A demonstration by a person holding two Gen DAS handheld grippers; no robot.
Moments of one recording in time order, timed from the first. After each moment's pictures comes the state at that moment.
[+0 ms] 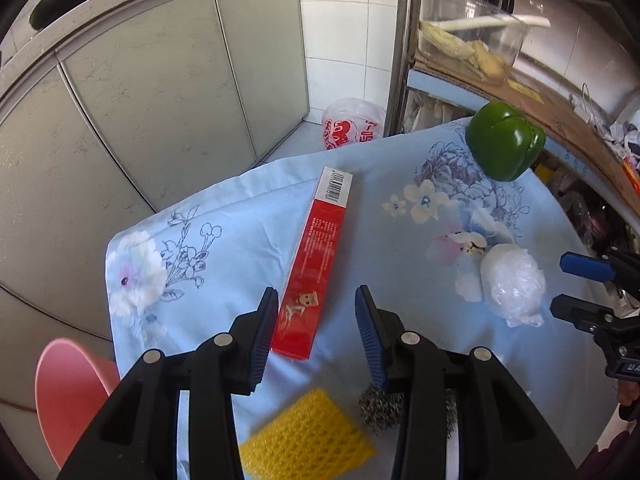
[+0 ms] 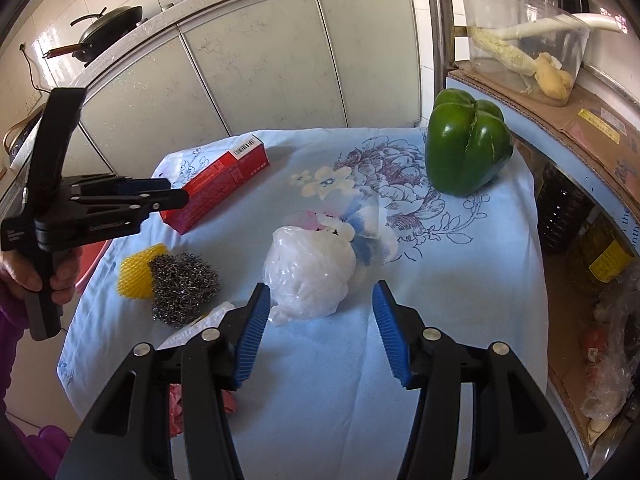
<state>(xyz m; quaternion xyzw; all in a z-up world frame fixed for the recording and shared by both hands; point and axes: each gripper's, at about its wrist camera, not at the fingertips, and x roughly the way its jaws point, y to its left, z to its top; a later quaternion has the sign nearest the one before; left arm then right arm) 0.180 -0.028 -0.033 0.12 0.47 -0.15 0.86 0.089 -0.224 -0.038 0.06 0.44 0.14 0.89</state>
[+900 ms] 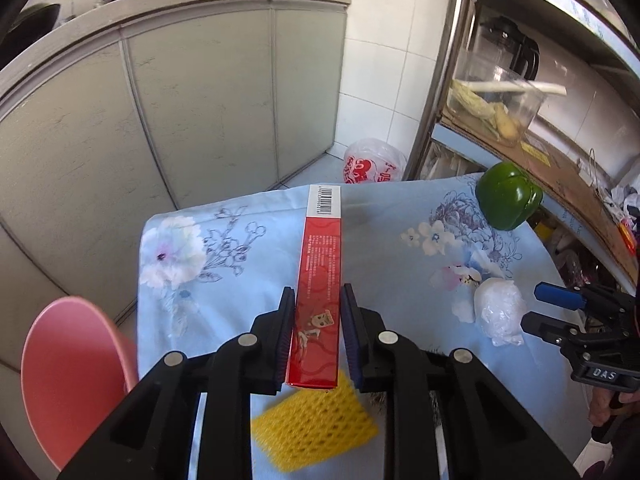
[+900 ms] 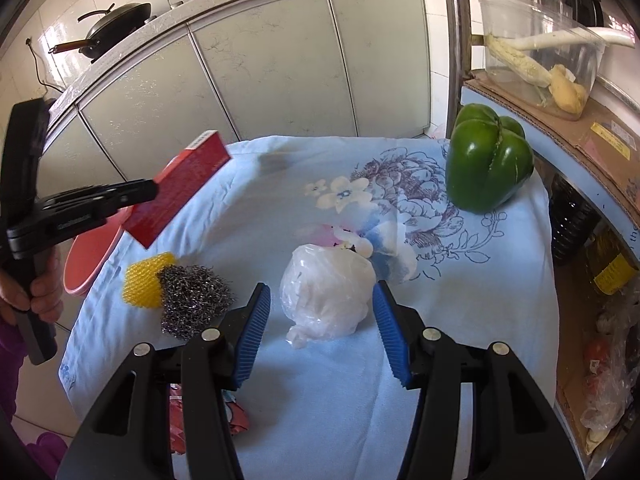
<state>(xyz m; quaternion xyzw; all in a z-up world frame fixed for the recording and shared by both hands) 0.145 0.020 -0.001 0.02 0.43 -0.12 0.90 0.097 -0.212 -0.030 0.05 0.43 0.15 0.89</state>
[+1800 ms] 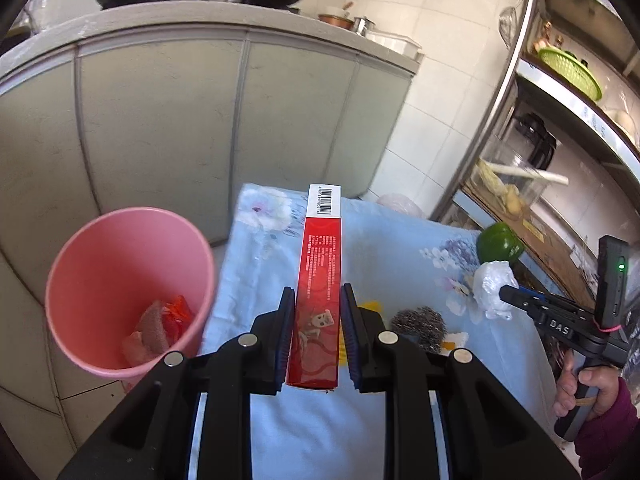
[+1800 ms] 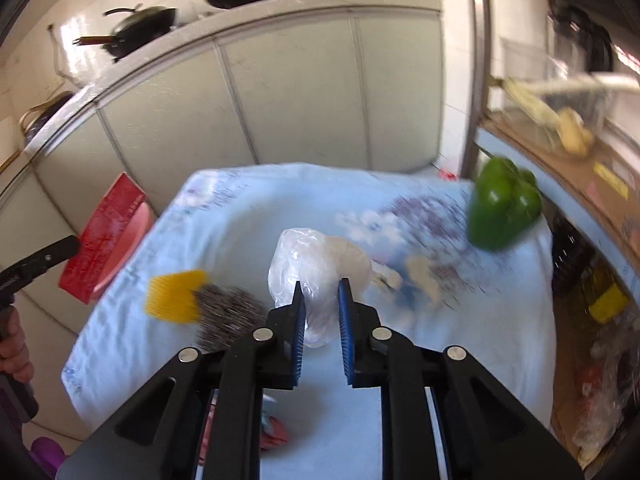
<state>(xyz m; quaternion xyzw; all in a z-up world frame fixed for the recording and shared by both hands) 0.022 0.113 0.024 -0.11 0.35 -0.04 0.93 0.084 -0.176 -0.001 0.02 0.38 0.17 0.91</state>
